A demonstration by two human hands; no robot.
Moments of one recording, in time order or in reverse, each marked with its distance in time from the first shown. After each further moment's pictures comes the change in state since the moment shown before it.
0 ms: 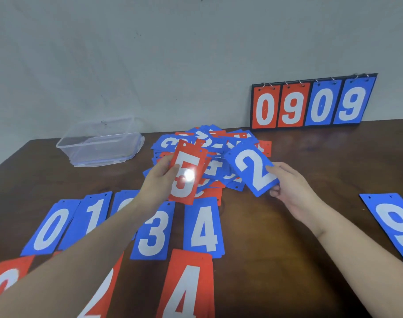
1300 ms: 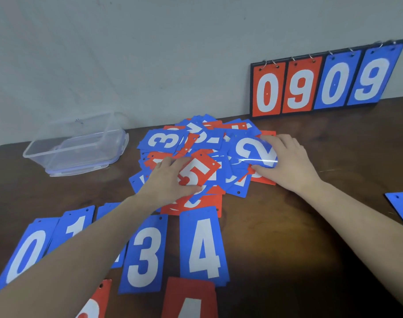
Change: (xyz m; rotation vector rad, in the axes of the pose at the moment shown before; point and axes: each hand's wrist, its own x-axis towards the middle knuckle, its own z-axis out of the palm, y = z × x) left_hand 0.089 -0.028 0.020 0.996 -0.279 0.152; right_hand 0.102 0.014 -0.017 -1.165 0.123 -0.555
